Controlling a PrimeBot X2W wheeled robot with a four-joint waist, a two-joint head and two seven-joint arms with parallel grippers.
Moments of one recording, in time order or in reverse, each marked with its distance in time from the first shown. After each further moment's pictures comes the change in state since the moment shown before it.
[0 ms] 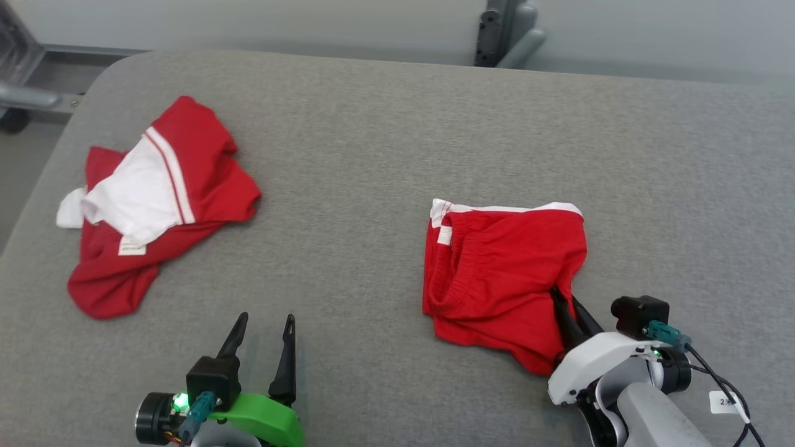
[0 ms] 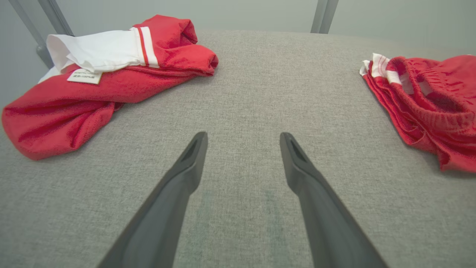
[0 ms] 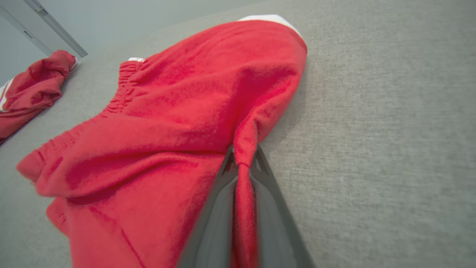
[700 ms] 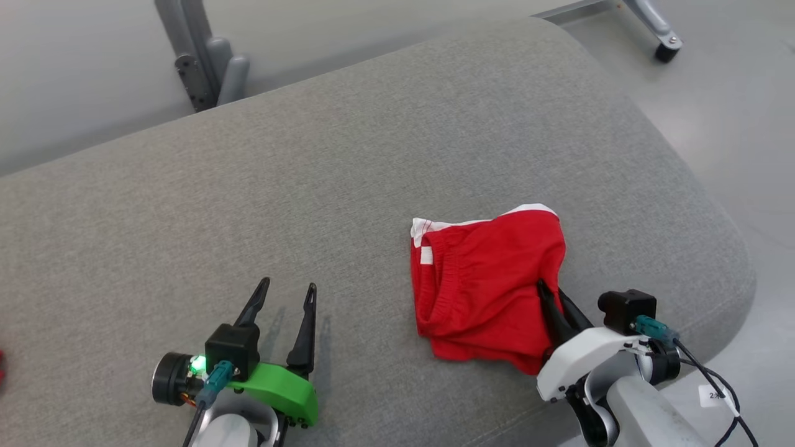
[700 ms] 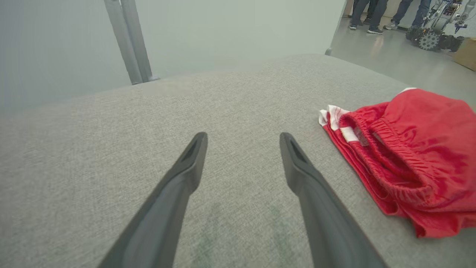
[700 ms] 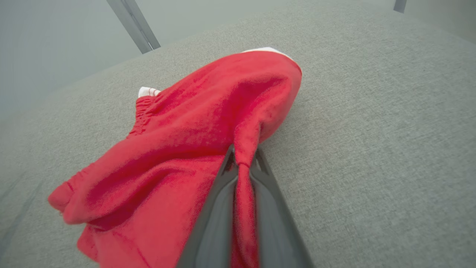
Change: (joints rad) left arm -0.088 -0.001 -0.059 0.004 0.003 -0.009 0.000; right arm -0.003 -0.002 0.059 -0.038 0.007 0.000 0.000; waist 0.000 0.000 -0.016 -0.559
